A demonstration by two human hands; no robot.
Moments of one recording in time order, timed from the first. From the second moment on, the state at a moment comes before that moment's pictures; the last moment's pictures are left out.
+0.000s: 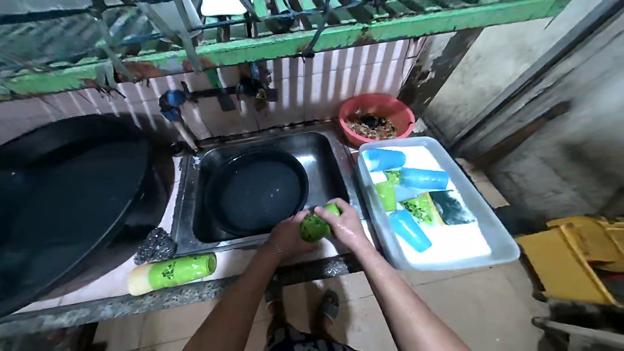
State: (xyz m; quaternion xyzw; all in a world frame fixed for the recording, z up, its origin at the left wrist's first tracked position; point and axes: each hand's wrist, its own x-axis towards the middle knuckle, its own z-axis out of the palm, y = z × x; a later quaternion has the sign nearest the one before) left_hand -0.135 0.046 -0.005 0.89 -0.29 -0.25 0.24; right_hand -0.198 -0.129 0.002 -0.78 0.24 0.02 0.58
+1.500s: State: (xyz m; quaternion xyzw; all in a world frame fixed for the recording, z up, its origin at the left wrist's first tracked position) left_hand -0.176 0.000 -0.062 0.84 -0.24 -0.15 0.46; right_hand -0.230 -0.246 0.019 -0.91 0.19 -0.23 0.28
